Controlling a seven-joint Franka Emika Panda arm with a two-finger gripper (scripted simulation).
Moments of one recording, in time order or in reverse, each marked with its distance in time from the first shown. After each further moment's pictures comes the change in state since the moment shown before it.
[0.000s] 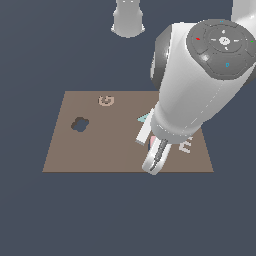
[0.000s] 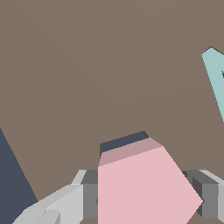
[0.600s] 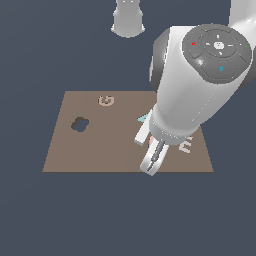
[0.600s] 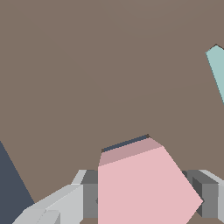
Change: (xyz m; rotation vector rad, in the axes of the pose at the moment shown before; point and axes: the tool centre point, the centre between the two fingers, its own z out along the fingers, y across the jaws) arm 0.002 -0.002 0.004 0.001 -0.001 0.024
